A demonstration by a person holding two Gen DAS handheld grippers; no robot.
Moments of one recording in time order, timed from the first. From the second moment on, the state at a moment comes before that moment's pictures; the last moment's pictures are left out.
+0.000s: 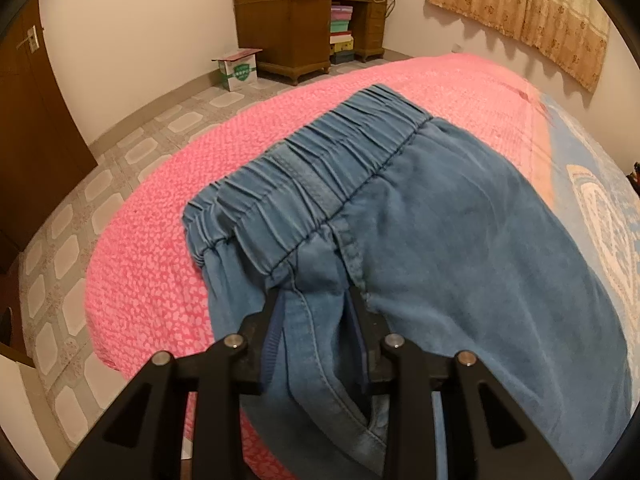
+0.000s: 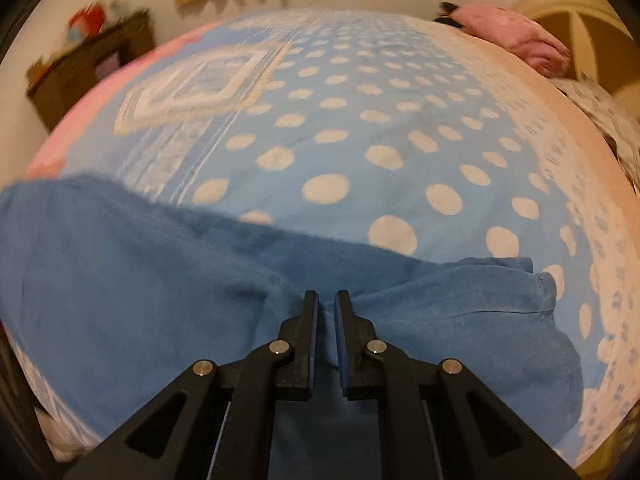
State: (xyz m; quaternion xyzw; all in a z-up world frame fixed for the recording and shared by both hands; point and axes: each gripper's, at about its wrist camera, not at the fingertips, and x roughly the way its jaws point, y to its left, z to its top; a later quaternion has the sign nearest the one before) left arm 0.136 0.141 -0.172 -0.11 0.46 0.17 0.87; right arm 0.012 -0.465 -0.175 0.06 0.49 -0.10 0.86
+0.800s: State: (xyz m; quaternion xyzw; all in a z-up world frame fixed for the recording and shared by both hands) left arm 0.136 0.135 -0.174 -0.12 0.46 0.17 0.87; right arm -0.021 -0.498 -0.166 0.08 0.46 -0.05 0.88
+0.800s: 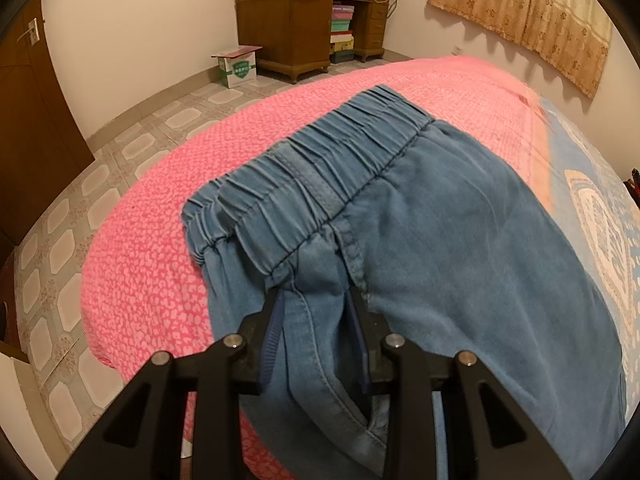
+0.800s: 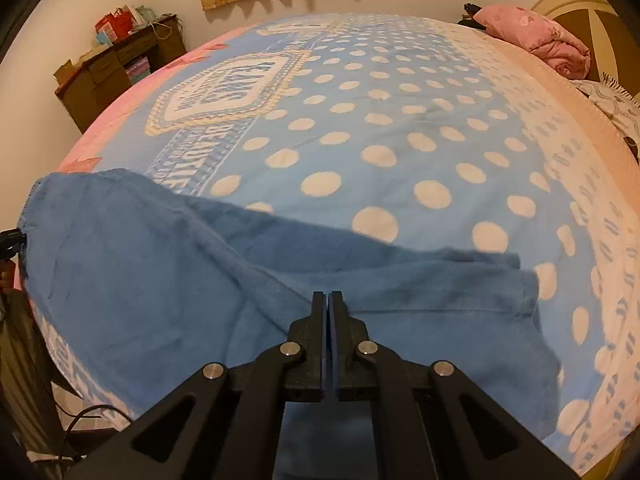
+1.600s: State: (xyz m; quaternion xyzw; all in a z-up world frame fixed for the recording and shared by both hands) left arm 0.137 0.138 -0.173 -0.11 0.46 0.17 0.87; right arm 0.000 -0.483 -0.159 0.05 0.46 -0.01 0.89
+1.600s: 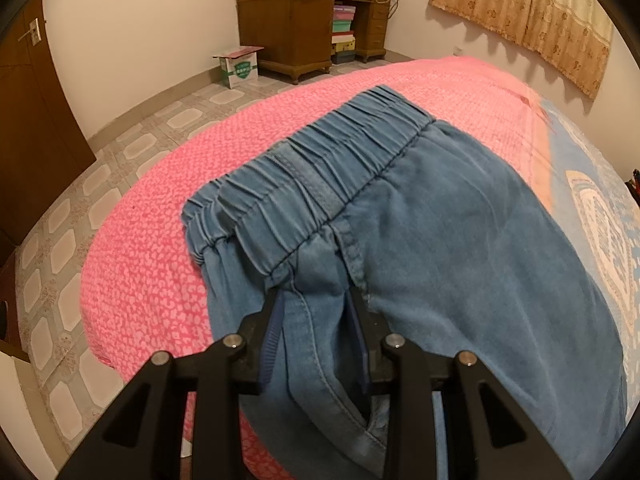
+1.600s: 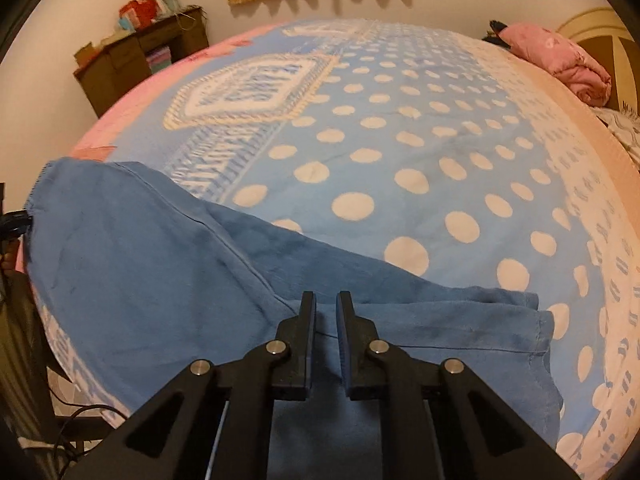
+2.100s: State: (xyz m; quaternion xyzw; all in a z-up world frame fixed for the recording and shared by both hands) left arm 0.139 0.132 -0.174 -0.11 0.46 0.17 0.87; right arm -0.001 -0.466 -0.157 0.01 0.45 -0.01 0.89
